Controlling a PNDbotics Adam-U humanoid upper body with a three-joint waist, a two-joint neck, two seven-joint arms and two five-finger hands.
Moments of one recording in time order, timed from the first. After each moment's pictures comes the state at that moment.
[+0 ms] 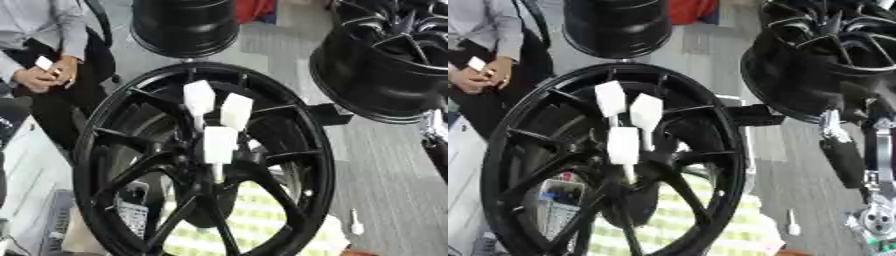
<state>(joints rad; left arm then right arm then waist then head) -0.04 0.32 0.02 -1.98 0.07 -0.14 0.24 -0.01 -0.50 0.07 -1.98 0.24 0.06 -0.47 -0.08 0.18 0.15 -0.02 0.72</state>
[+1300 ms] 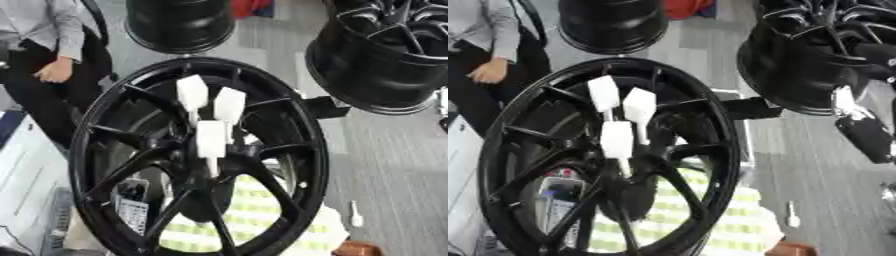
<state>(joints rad) -0.29 0.65 0.00 -1.98 -0.05 -0.15 0.20 -0.02 -0.62 0.06 -1.98 0.25 -0.02 -0.47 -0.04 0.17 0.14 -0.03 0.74</state>
